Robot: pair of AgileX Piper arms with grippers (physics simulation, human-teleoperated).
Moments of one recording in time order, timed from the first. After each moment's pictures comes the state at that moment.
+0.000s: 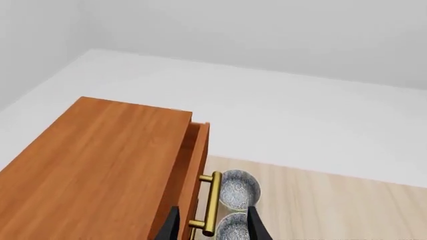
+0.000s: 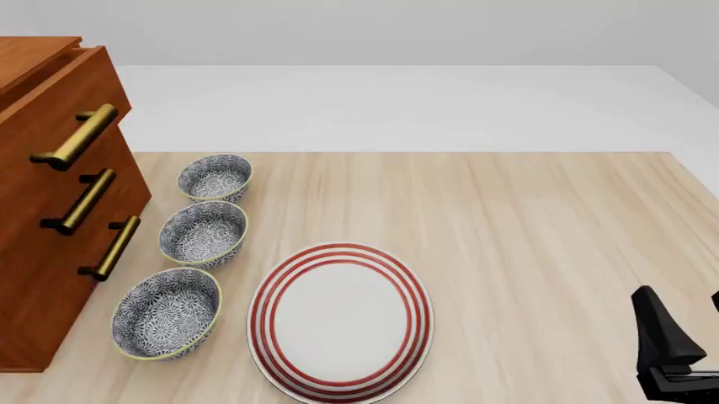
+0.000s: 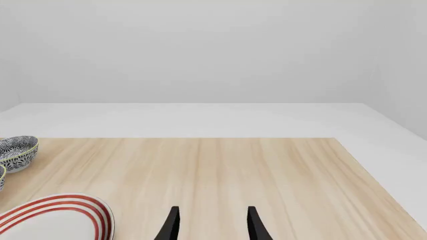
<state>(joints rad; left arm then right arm) 0.13 0.83 -1.15 0.58 -0.07 0.00 0.01 0.00 0.00 0.00</state>
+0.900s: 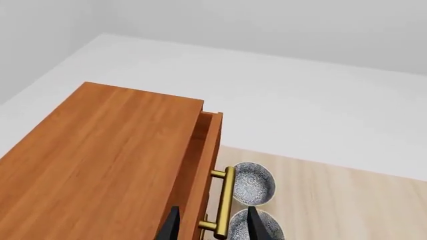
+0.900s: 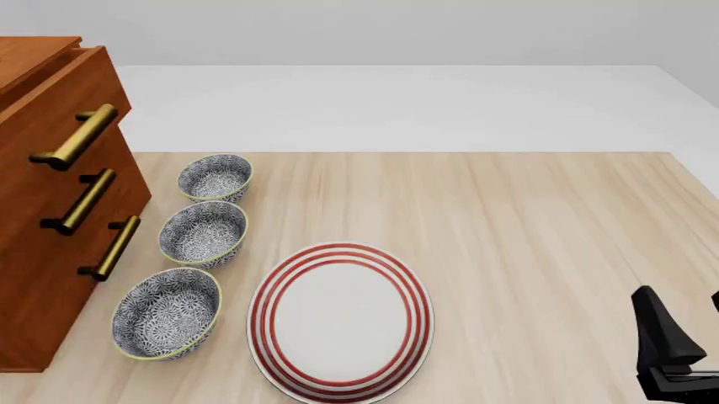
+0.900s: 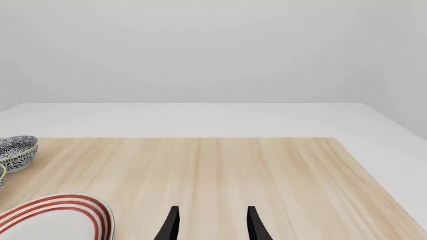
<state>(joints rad) 0.18 0.90 -1.07 0.49 -0.05 0.00 0.01 0.00 0.00 0.00</state>
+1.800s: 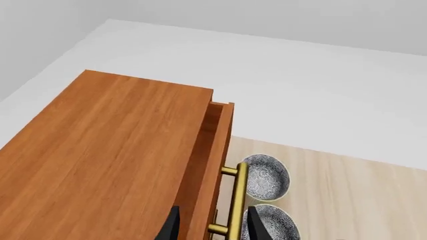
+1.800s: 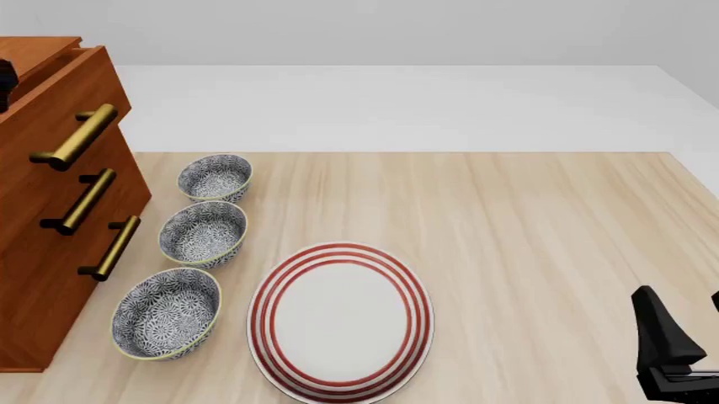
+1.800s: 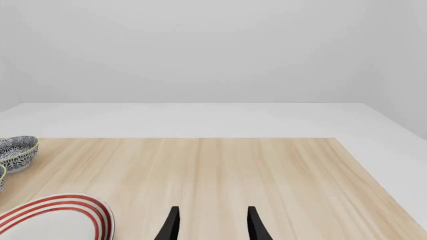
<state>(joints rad) 0.21 0.97 -1.04 0.44 -0.02 0.00 0.01 0.00 0.00 0.00</state>
